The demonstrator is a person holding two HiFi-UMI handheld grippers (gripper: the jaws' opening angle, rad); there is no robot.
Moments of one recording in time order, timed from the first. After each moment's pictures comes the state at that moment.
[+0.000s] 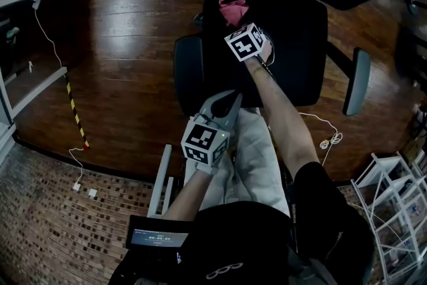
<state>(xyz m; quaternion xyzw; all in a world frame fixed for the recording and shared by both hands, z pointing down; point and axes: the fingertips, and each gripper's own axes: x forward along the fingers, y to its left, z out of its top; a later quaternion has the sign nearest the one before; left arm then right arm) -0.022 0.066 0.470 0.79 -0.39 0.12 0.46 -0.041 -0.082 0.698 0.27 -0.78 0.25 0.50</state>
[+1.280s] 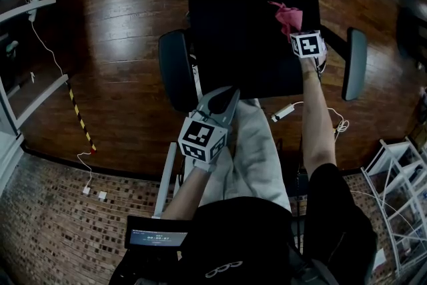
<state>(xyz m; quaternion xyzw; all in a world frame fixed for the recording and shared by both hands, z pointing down) 0.001 0.076 0.472 0.80 -0.36 0.14 0.46 0.236 -0.058 0.711 0.41 -0.66 0.34 0.53</state>
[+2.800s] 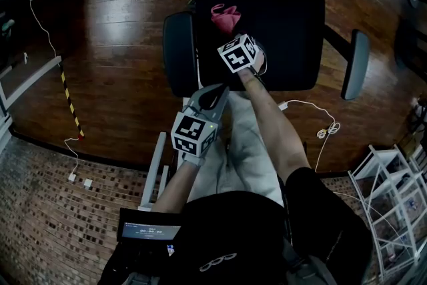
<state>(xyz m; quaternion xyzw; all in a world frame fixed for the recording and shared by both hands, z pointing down) -0.028 0.116 0.495 0.79 -0.38 0.17 0.46 -0.035 0.018 0.702 0.25 -0.78 0.28 0.51</state>
